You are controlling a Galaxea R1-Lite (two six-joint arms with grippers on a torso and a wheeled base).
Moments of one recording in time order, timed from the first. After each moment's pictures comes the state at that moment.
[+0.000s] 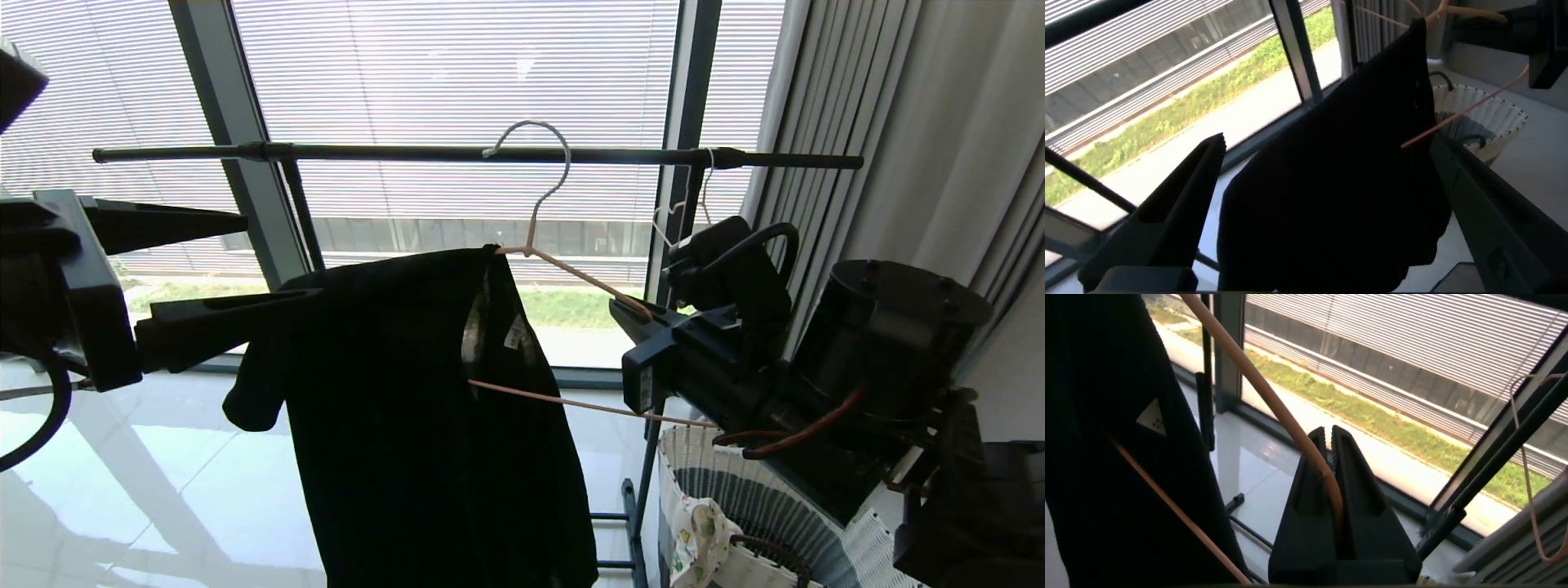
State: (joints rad) left arm -0.19 1.15 -1.02 0.13 -0.50 0.39; right arm 0.96 1.72 -0.79 -0.98 -0.31 -0.14
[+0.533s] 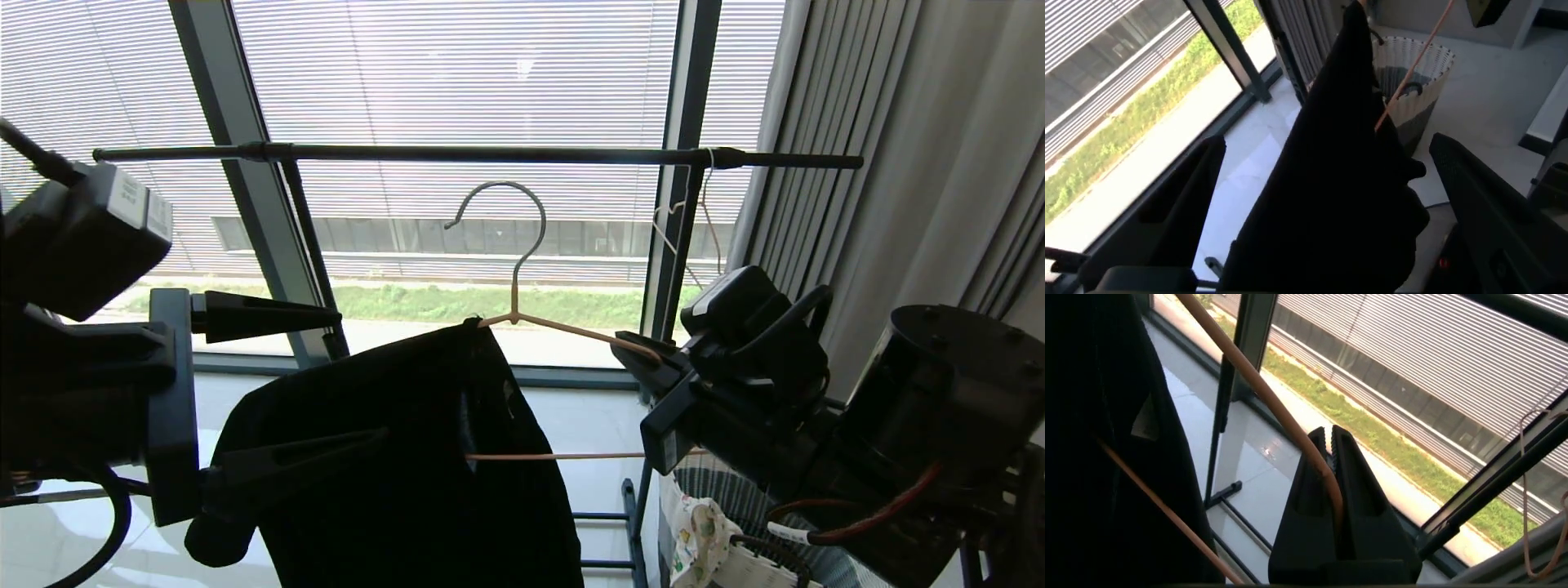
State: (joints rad) left arm -0.36 1.16 -0.89 0.13 -0.53 0.47; right arm 1.01 1.65 -0.66 -1.02 -0.24 -0.26
